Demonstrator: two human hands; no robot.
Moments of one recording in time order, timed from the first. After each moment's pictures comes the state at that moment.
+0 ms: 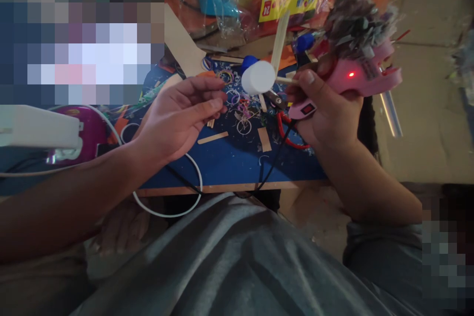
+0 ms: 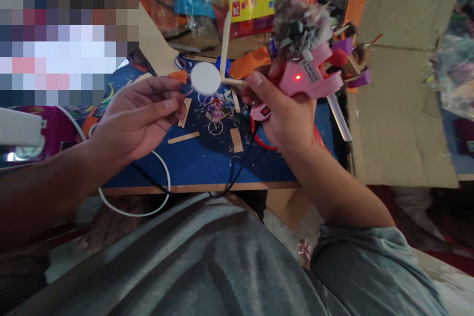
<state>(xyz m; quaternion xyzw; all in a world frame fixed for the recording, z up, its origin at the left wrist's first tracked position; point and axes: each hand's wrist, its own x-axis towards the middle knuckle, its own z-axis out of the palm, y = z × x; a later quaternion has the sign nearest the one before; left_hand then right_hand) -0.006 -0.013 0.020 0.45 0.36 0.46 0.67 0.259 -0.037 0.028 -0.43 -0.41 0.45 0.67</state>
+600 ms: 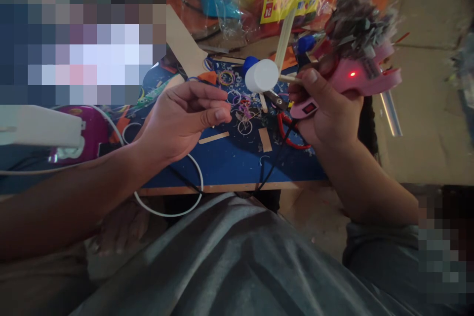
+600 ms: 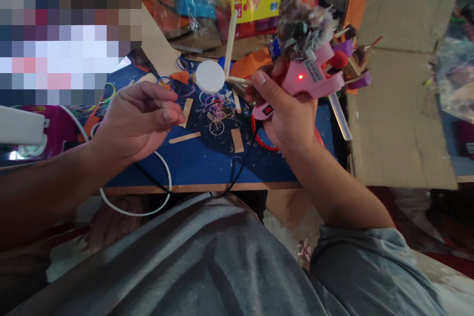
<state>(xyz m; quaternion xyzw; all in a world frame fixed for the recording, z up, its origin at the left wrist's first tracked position) -0.003 -0.019 0.024 0.44 0.32 0.49 0.68 0.256 -0.031 0.020 -0.43 -0.41 0.41 0.70</state>
